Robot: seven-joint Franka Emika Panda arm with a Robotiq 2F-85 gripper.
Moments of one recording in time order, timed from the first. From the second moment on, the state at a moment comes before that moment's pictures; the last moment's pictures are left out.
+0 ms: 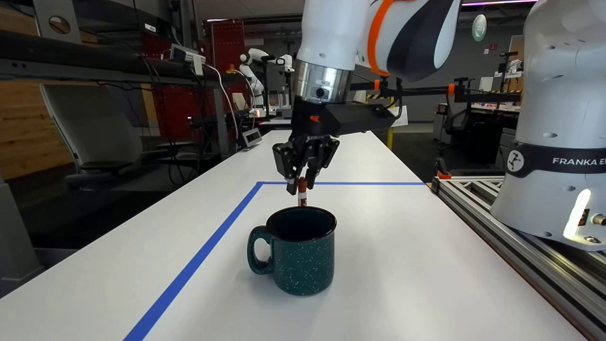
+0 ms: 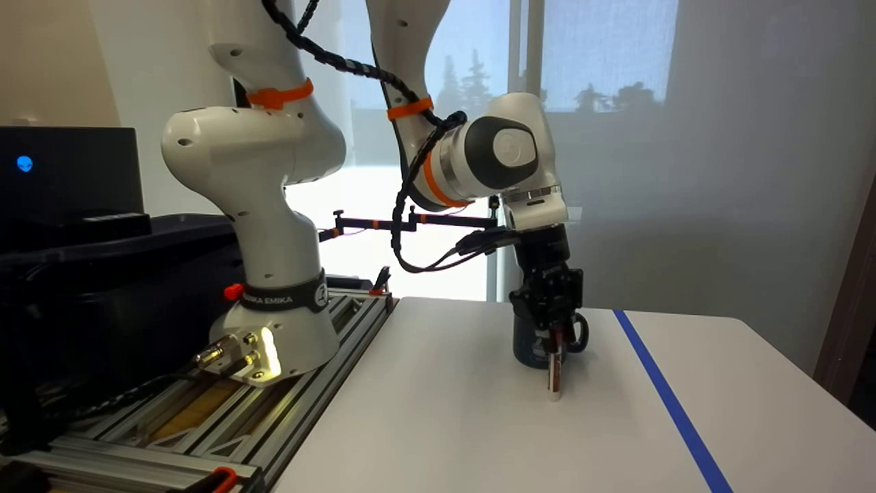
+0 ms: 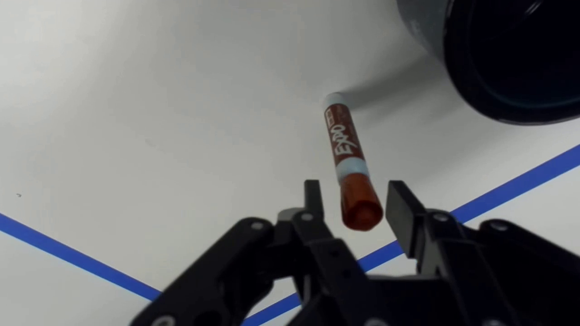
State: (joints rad) arm -0.33 0.00 0.27 -2.75 -0.98 2.93 1.61
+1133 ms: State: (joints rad) arm -0.24 -0.09 0.34 -2.74 -0.67 2.83 1.43
